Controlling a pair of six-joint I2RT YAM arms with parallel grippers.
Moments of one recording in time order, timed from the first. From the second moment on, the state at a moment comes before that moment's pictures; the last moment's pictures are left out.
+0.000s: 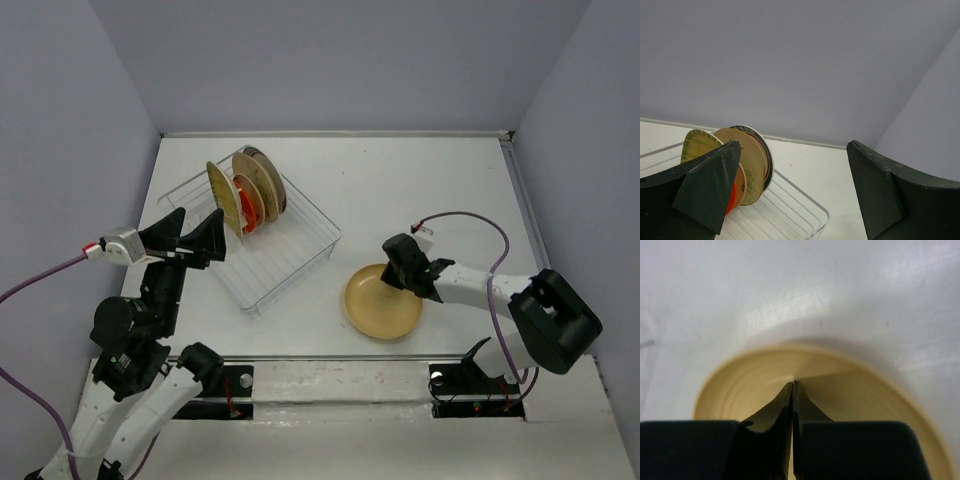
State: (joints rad) left arm -0.59 0.31 0.75 -0.05 -0.39 -0.26; right arm 0.73 1.36 0.58 -0.17 0.36 1.01
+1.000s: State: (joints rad) left arm -0.61 0.30 0.75 -0.04 -0.38 -0.26; right arm 0.07 1.19 0.46 -0.02 0.04 0.80
